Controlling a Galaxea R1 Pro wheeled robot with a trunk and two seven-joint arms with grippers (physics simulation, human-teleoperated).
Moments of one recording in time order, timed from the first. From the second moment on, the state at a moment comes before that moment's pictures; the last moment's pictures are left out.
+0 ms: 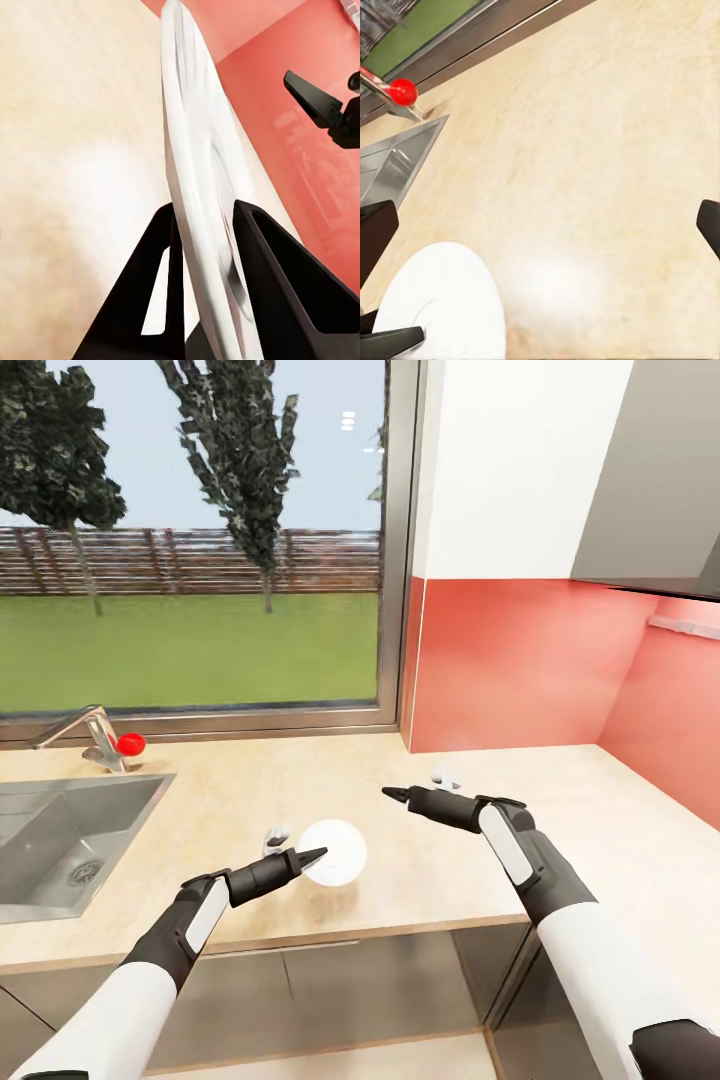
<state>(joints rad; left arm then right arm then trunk) -0.69 0.02 0.03 -0.68 0.44 0.52 -0.86 -0.83 -0.05 0.18 -0.95 -0.63 0.69 0.33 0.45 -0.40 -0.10</state>
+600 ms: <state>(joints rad) -0.69 0.02 0.03 -0.68 0.44 0.52 -0.86 -0.83 -0.05 0.18 -0.95 -0.63 0.69 0.33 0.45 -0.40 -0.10</state>
